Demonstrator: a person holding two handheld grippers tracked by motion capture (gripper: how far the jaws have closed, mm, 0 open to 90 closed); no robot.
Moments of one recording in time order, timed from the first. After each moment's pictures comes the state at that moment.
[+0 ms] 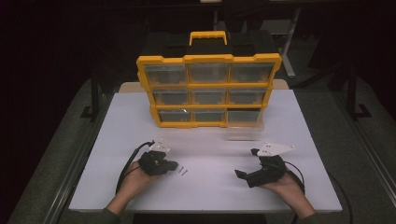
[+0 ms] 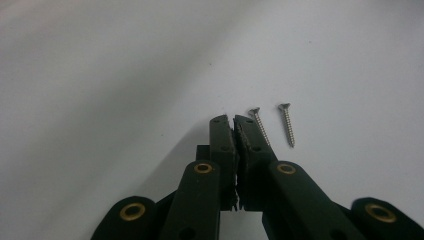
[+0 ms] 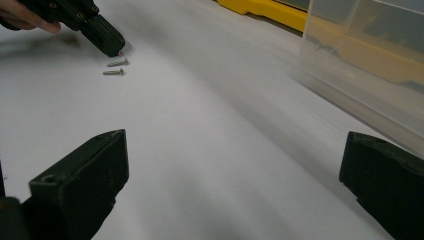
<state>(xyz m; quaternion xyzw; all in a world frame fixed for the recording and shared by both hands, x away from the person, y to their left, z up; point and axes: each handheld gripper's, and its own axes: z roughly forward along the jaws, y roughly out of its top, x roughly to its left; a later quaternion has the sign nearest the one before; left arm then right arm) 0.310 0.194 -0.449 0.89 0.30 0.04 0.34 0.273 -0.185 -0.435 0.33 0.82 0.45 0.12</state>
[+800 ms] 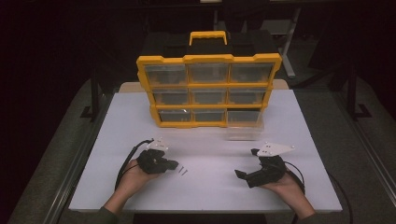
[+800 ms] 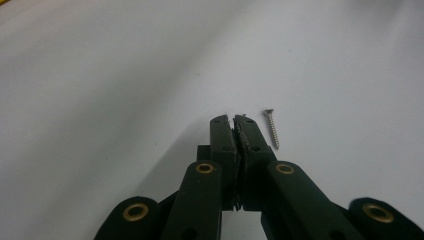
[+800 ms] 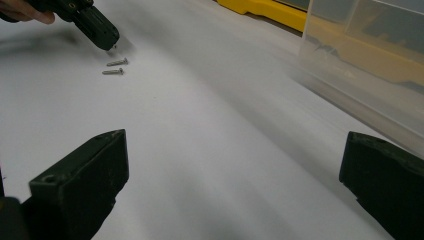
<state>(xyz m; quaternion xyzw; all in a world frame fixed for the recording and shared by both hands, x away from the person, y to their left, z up) 0.313 0.197 -0.438 0.89 0.27 0.02 0.36 0.273 -0.185 -0.435 0.33 0.82 0.45 0.12</state>
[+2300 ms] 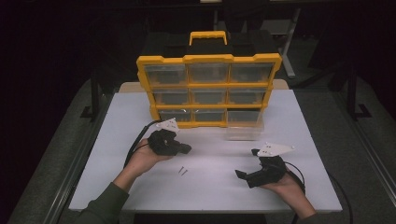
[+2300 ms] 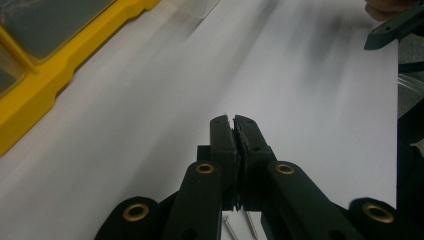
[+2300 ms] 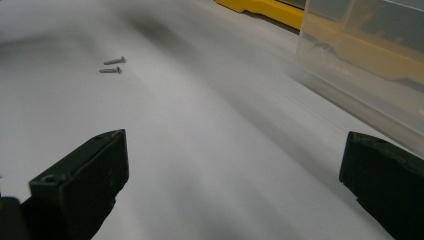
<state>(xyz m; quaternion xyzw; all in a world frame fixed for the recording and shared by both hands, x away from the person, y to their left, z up) 0.348 0.158 -0.388 0.90 0.21 0.00 0.39 0.272 -0.186 -0.436 0.34 0.82 0.45 0.12</state>
